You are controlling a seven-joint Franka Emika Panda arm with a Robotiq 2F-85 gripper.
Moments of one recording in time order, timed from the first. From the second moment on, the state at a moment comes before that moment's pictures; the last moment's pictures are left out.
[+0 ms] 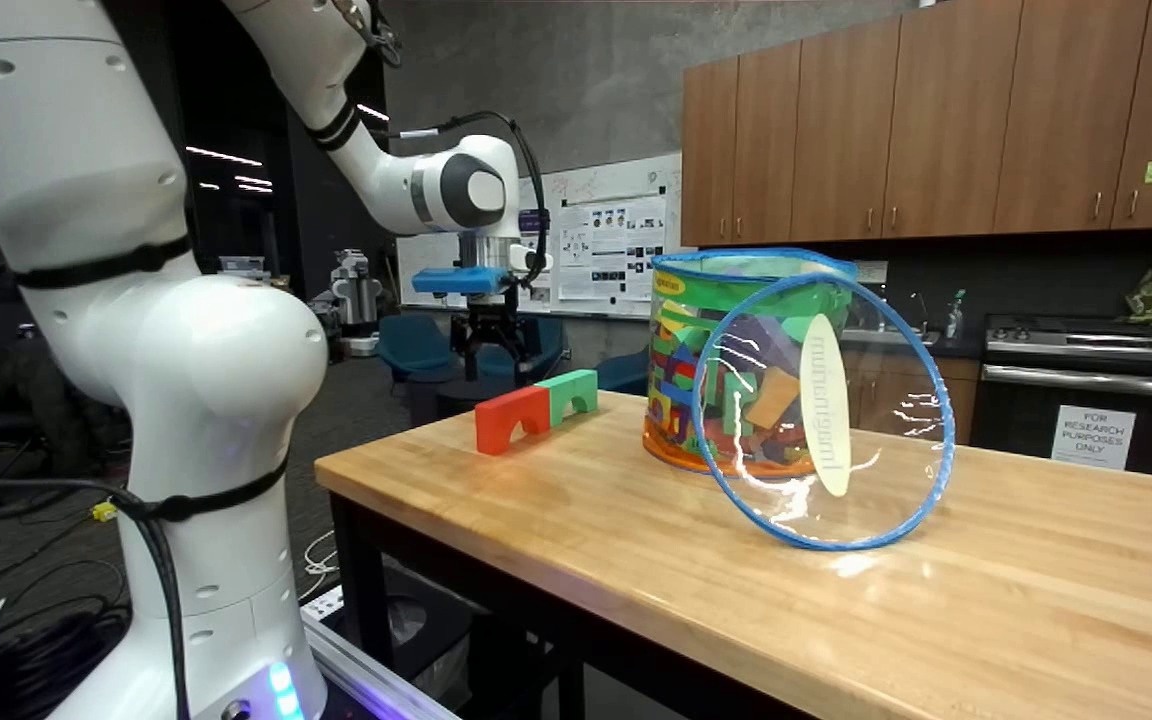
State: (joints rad) arm 0.07 -0.35 0.05 -2.57 0.02 2.23 0.02
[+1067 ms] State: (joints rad) arm 0.03 -0.87 -0.11 -2.62 0.08 1.77 -0.15
